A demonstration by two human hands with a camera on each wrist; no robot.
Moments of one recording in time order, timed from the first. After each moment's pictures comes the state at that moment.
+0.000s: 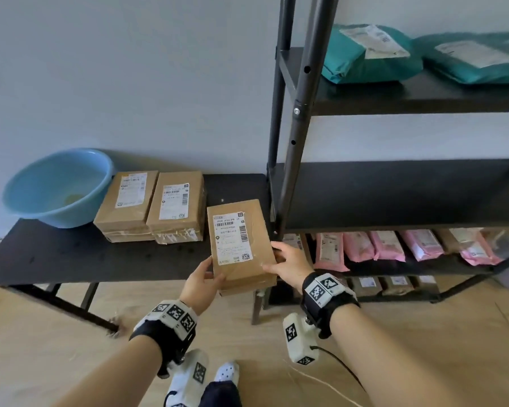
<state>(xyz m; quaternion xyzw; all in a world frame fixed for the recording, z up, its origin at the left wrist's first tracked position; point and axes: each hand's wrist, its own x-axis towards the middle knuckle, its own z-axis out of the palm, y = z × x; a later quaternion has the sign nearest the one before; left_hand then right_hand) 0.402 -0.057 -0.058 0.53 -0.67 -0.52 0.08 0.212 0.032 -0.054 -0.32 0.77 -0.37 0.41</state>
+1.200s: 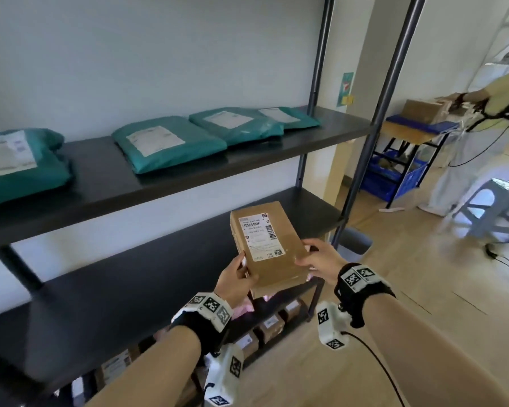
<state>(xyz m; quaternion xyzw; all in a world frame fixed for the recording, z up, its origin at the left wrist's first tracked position) -0.090 0.164 0.013 0.18 -0.70 -0.69 -0.01 -0.207 0.341 0.035 -0.03 0.77 -0.57 0.27</state>
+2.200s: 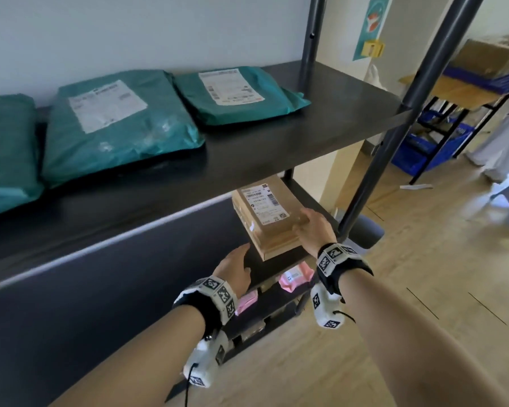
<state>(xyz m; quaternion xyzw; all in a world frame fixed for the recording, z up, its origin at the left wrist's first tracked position) -0.353 0.200 -0.038 0.23 -0.90 -0.37 -0.08 -0.488 0.345 -0.009 -0.12 0.93 -0.33 0.14</state>
